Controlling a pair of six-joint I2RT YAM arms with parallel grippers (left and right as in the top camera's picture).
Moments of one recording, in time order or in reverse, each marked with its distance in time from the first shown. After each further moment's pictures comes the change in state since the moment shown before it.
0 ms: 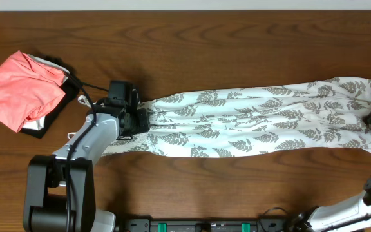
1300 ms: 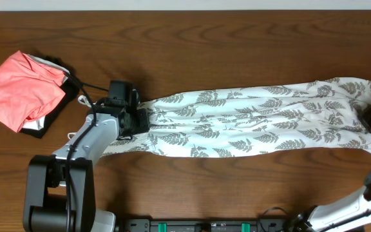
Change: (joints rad) left arm 0.000 0.000 0.000 -0.001 0.000 0.000; right arm 0.048 0.035 0.012 0.027 -0.065 0.004
